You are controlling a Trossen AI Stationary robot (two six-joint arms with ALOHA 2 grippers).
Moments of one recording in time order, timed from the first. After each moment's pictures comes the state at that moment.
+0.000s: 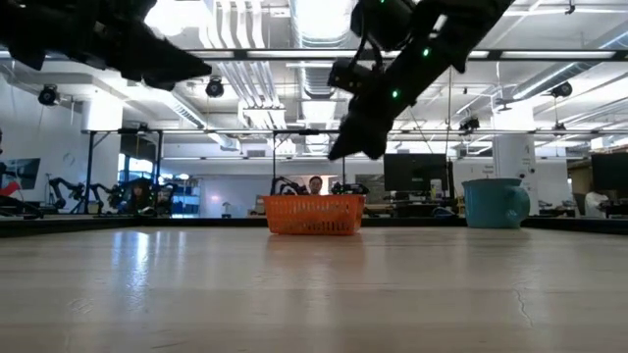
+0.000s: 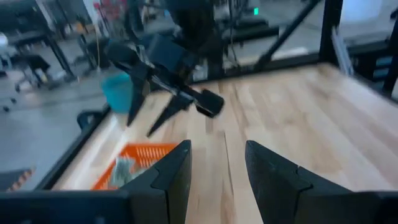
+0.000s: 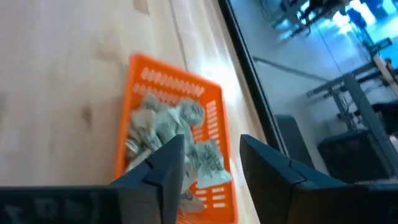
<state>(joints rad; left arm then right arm) -0.03 0.68 0.34 0.20 -0.08 0.17 -0.06 1.72 1.00 0.03 0.55 -0.29</state>
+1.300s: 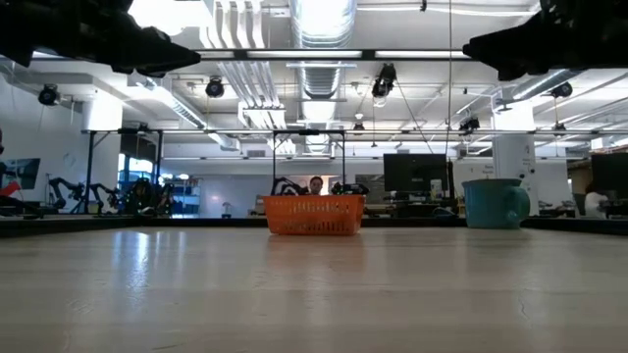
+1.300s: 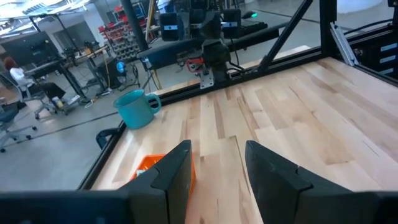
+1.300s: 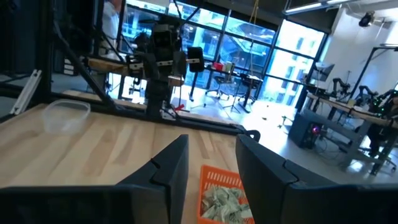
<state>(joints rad) -0.03 0.56 0.33 0.13 -0.08 0.30 0.01 0.42 0.17 0.32 0.13 -0.22</state>
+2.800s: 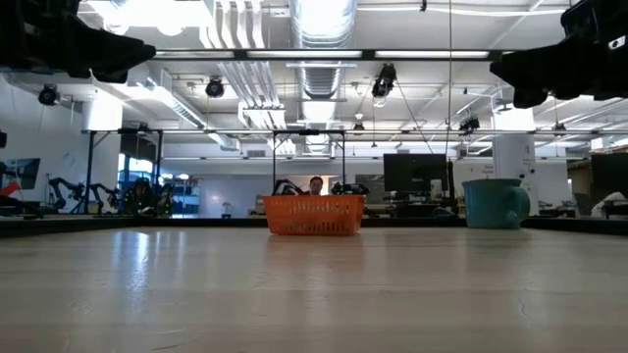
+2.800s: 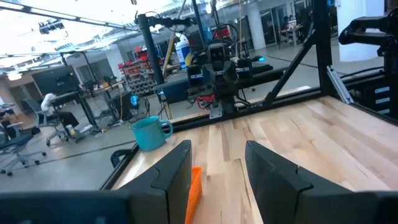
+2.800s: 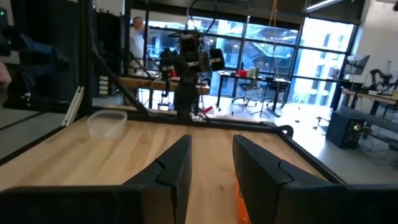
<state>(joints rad) -0.03 0.09 0.18 -0.08 -0.08 0.27 0.01 0.09 0.01 0.18 0.02 -0.08</state>
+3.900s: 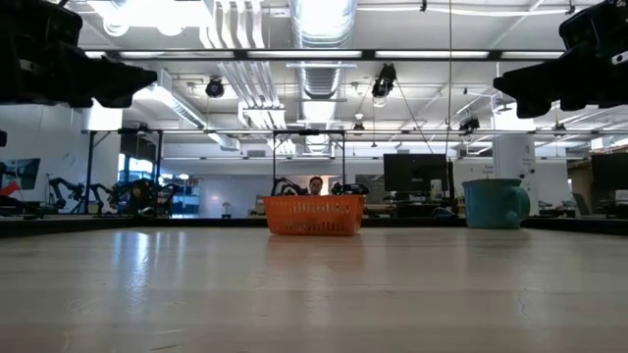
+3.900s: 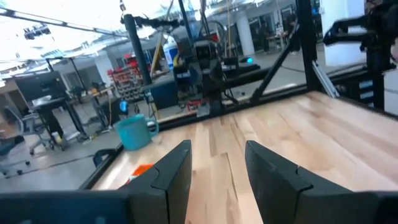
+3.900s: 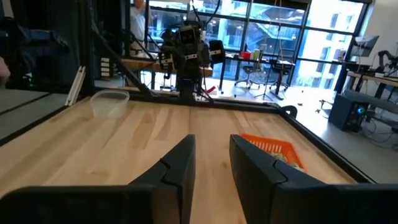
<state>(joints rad) -0.03 0.03 0.02 0.05 -0.03 0.27 0.02 0.02 0.01 0.04 0.02 -0.07</state>
